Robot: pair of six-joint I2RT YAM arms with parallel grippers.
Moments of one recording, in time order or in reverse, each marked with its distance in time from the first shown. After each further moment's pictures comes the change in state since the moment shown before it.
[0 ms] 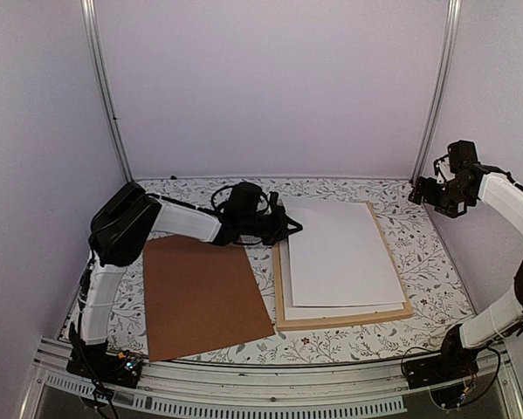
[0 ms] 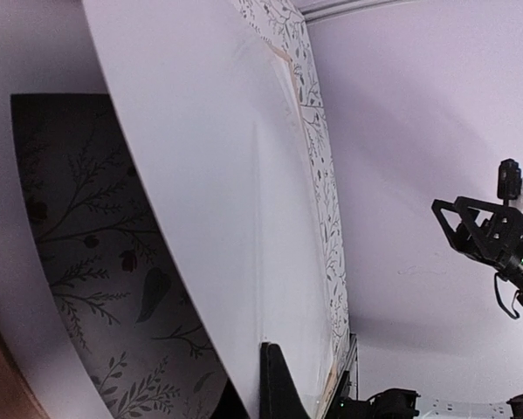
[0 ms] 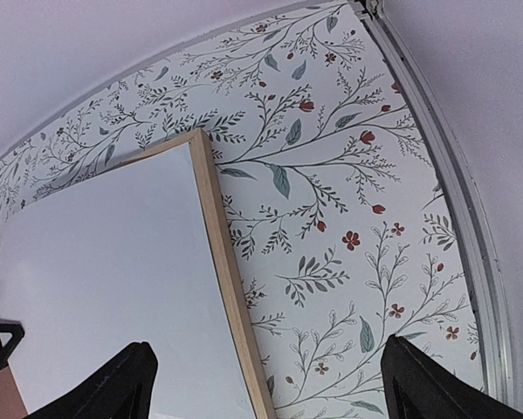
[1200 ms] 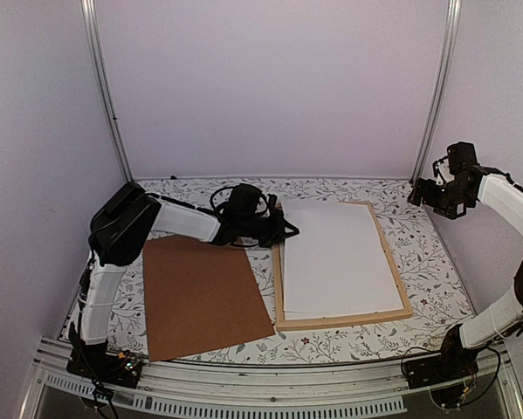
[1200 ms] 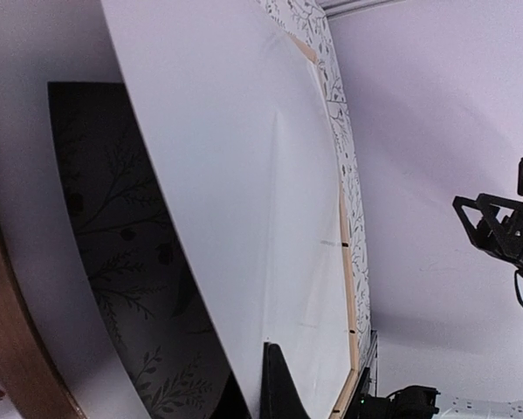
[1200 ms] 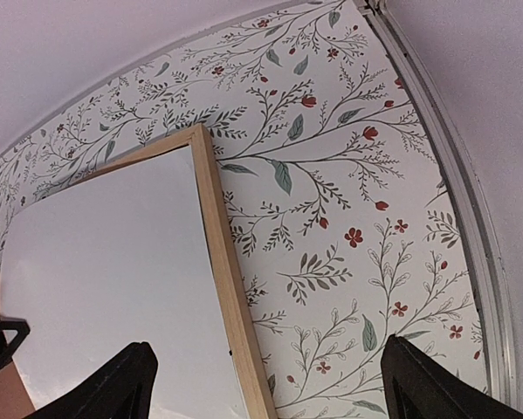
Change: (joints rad) left arm 0.011 0.000 -0.003 -0.060 -0.011 0.058; right arm 0.000 0.001 -0.013 0.008 -0.010 0.000
